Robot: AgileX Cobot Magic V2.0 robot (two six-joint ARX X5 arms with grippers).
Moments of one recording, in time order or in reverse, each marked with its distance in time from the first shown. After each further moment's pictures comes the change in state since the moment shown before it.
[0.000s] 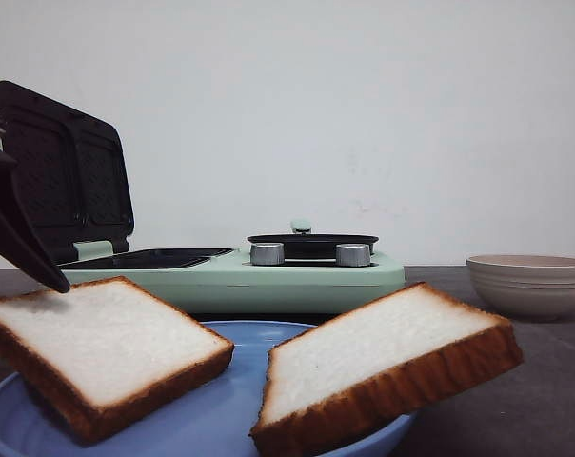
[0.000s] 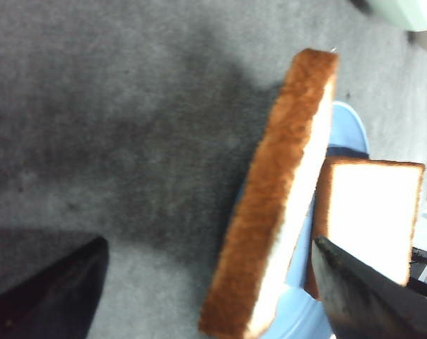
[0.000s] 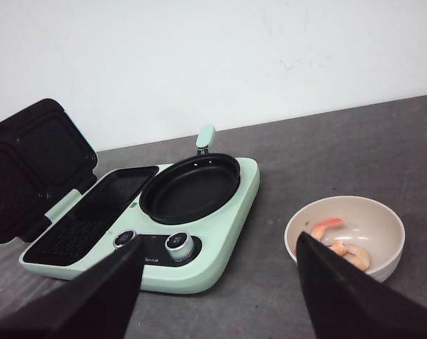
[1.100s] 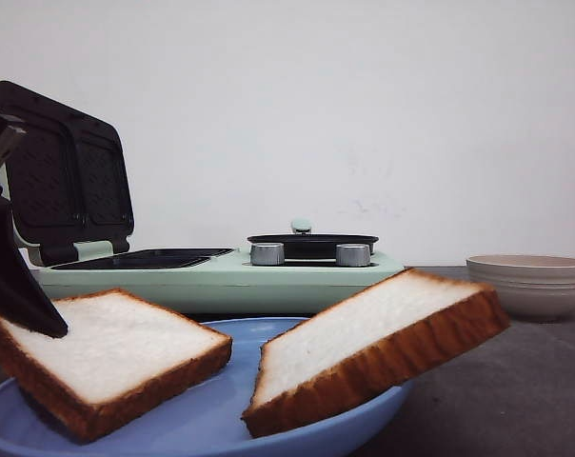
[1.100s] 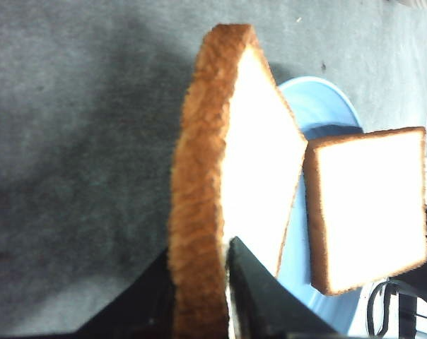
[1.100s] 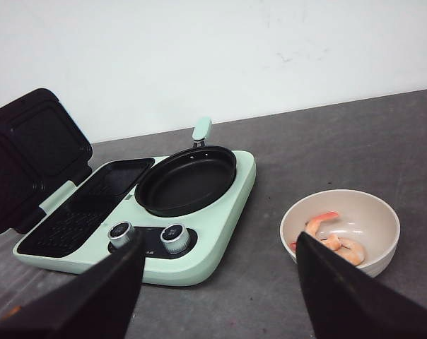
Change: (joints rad) left arm -0.067 0.051 0.004 0.084 0.027 0.084; right arm 0.000 0.000 0.000 -0.019 0.002 -0.019
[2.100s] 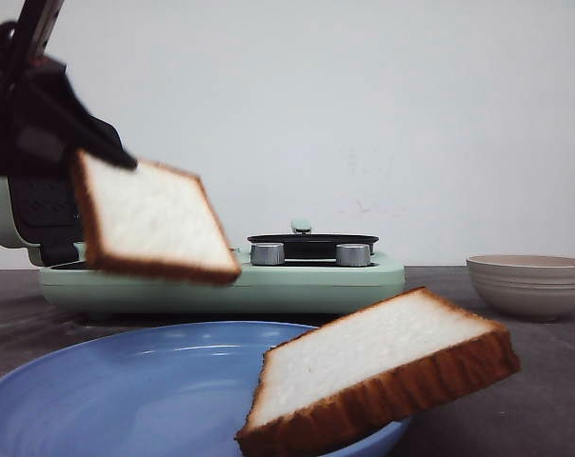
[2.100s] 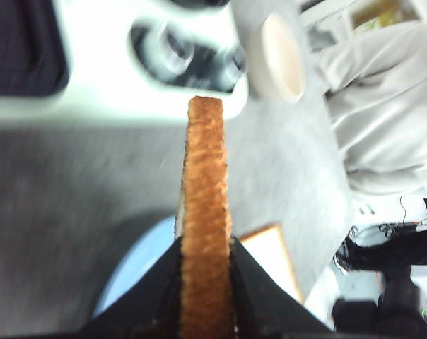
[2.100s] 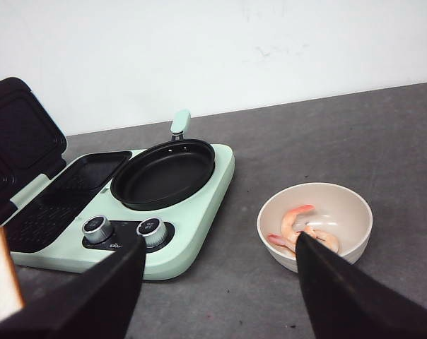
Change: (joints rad) left arm 0.000 -0.042 0.257 0.072 0.076 -0.067; right arm 0.000 0.000 0.000 -0.027 0.049 -0.034
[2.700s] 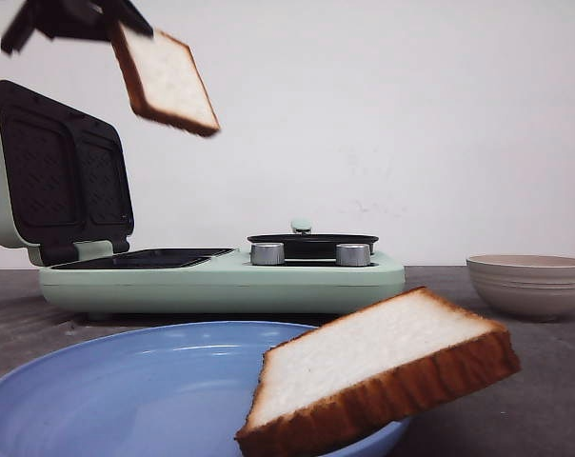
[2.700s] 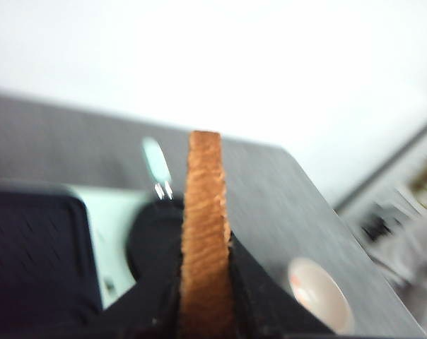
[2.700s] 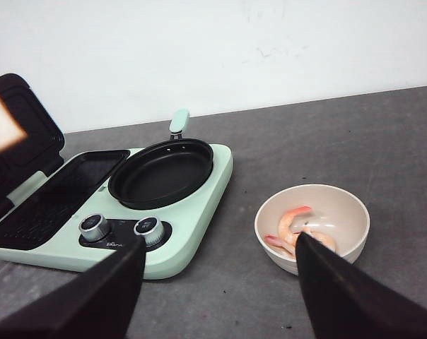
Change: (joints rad) left arm -0.055 0.021 0.360 0.162 -0.492 -0.021; right arm 0.000 0.000 0.000 0.000 0.002 -0.018
